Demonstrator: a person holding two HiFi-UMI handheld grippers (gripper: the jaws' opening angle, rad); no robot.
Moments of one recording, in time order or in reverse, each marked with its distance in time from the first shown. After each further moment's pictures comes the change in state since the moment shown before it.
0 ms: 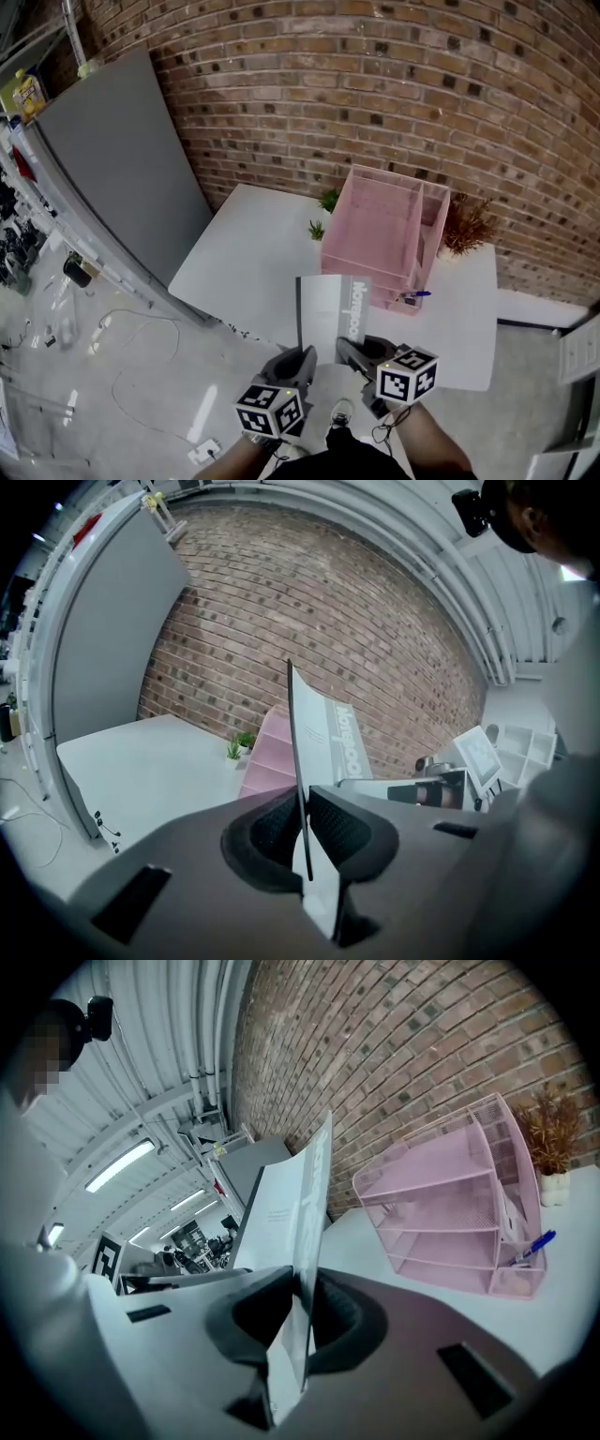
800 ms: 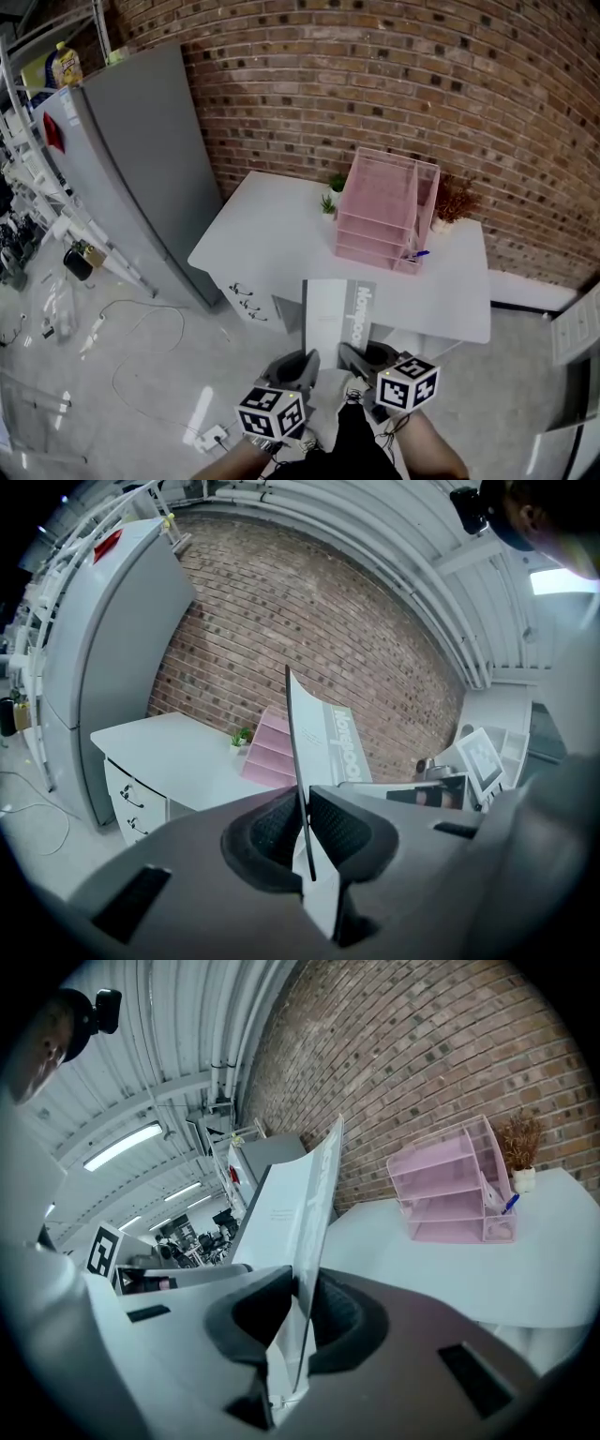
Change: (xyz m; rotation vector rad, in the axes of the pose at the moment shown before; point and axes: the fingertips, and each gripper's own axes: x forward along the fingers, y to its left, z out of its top) left arm -0.166 -0.023 -0.057 0.013 -0.008 -0.071; right arm -0.049 0.146 -0.095 -0.049 -0.022 -0.080
